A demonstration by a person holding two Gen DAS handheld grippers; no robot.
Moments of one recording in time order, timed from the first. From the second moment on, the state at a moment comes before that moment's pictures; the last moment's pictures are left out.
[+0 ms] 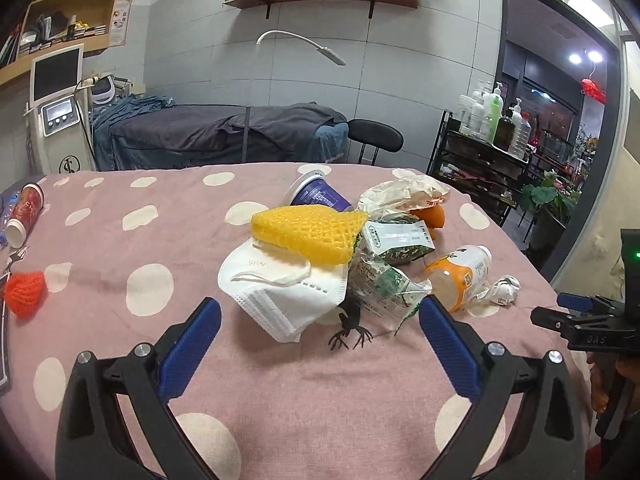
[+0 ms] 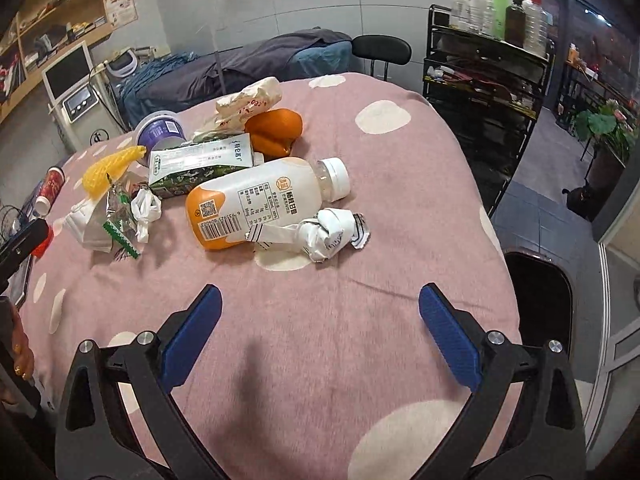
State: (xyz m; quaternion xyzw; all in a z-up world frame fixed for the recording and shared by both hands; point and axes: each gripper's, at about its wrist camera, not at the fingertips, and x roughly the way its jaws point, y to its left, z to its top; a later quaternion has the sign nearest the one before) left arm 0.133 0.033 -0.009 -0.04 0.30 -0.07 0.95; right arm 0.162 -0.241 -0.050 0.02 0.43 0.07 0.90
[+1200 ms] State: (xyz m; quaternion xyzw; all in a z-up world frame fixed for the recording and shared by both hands) left arm 0.200 -0.013 -0.057 -0.15 0.39 -0.13 0.90; right arm 0.174 -0.240 -0.055 0.04 0.46 0.09 0.88
